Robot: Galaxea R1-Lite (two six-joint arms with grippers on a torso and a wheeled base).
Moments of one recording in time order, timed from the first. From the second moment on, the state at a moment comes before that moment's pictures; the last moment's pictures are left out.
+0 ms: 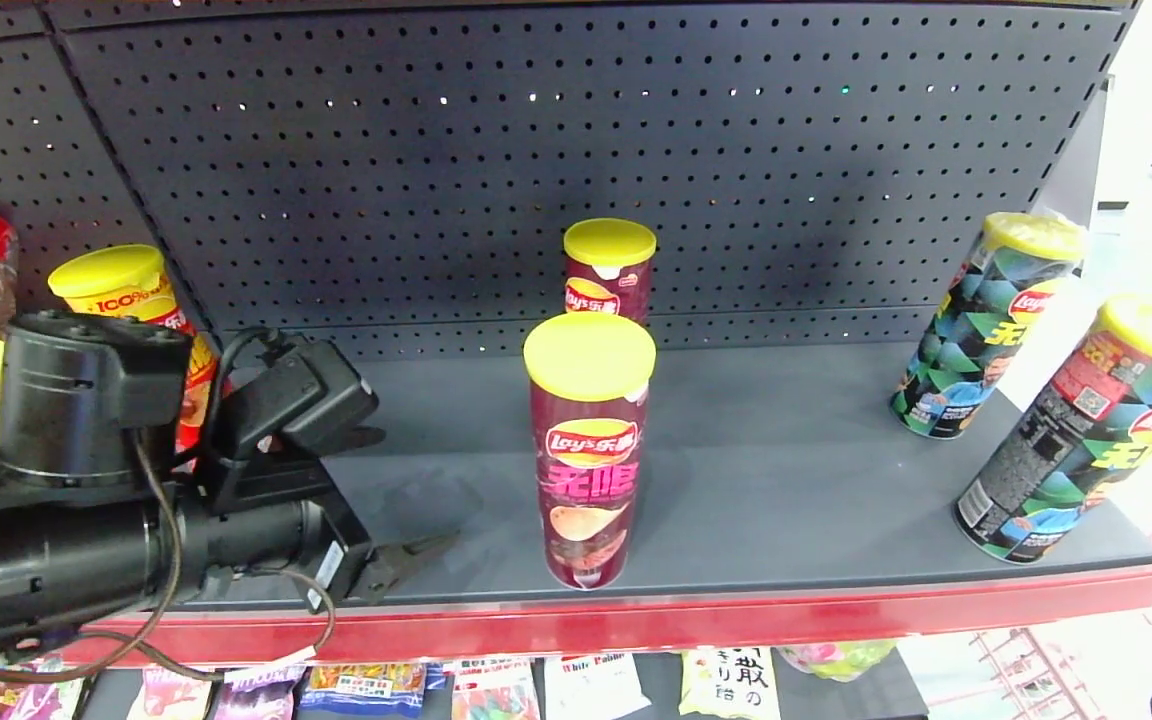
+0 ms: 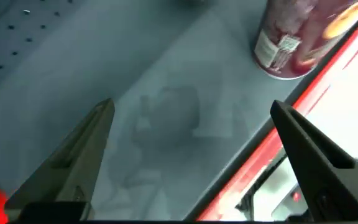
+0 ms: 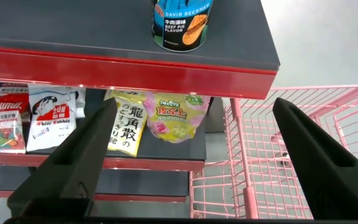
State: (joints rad) left arm -0.50 1.44 -0.66 -0.25 -0.15 0.35; right arm 0.10 0.40 -0.12 -0.06 -0.11 -0.12
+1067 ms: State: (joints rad) left arm -0.56 1.69 -0.84 -0.25 -0.15 0.36; right arm 0.10 0.41 -0.11 -0.05 -0.09 -0.11
